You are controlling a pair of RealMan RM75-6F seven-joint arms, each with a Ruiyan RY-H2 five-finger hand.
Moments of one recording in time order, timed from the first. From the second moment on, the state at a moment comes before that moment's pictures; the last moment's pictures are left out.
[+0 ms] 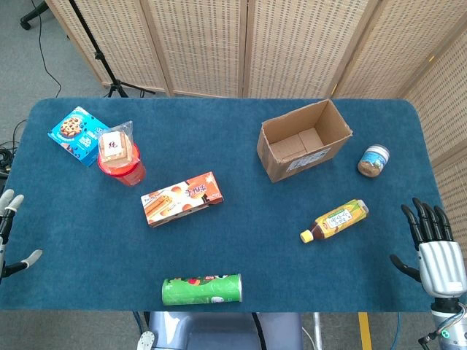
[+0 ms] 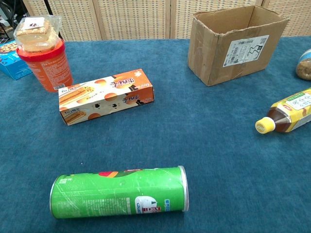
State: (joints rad) left arm -0.05 -1.11 -0.05 -1.58 1.57 1.63 -0.03; right arm 0.06 -1.19 0.08 -1.53 -1.61 1.64 -0.03
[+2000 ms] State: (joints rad) left arm -0.82 -1.29 -0.26 -1.15 1.07 0.67 0.08; right arm 0.12 -1.21 0.15 -1.45 -1.36 1.42 -0.04
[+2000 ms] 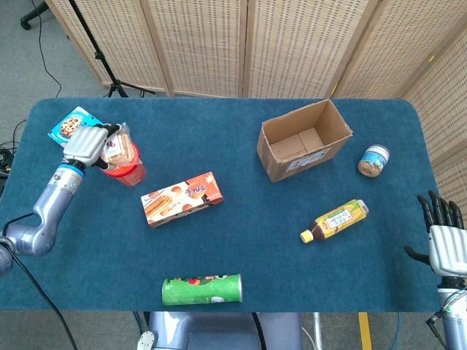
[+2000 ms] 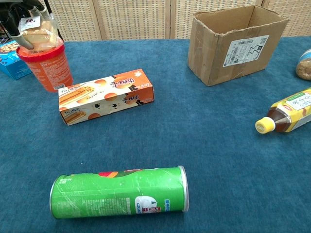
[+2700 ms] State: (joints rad) left arm -0.76 -1.22 -0.24 -1.30 1.41 0.98 -0.12; right arm 0.13 -1.21 0.14 -1.45 -1.37 1.41 -0.03
